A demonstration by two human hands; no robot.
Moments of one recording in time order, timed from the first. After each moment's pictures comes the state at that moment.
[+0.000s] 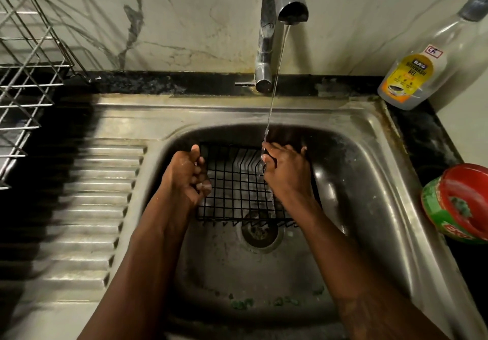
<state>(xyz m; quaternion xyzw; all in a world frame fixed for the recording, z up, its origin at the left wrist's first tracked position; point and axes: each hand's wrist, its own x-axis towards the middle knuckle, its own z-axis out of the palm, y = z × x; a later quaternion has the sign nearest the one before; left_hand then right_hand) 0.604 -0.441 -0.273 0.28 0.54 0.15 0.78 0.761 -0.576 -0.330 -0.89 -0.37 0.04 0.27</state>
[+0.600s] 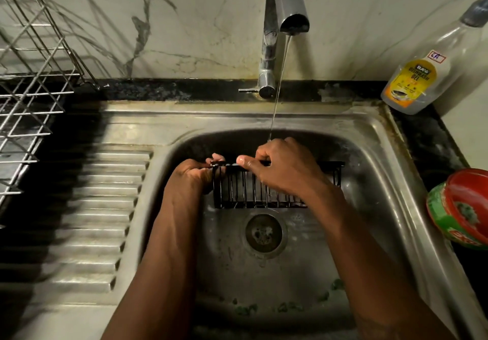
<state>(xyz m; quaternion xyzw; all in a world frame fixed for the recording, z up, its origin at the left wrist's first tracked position) 0.637 -0.399 -0.302 -0.10 0.55 0.19 0.81 0.757 -0.573 -0.247 -0.82 -0.52 0.15 0.20</state>
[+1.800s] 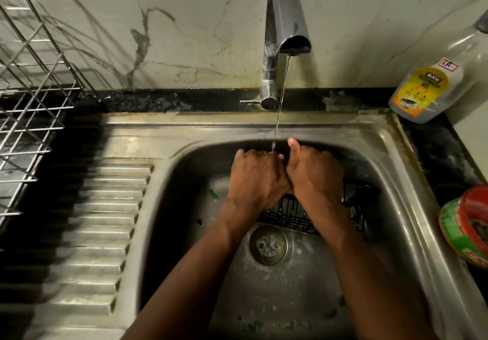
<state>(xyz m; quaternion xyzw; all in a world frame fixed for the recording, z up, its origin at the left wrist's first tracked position) 0.684 -0.499 -0.264 0.95 0.26 0.13 0.10 0.772 -0.574 -0.260 -0.94 -0.30 -0.05 0.17</state>
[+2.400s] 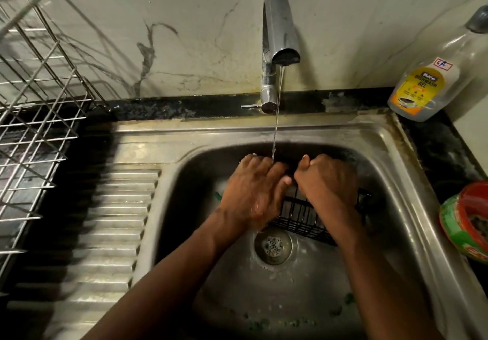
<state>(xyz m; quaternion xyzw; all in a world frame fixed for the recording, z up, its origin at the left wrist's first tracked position) 0.652 -0.490 -0.273 0.98 0.14 0.08 0.11 0.781 -0.589 -0.263 -0.97 -0.21 0.06 0.10</state>
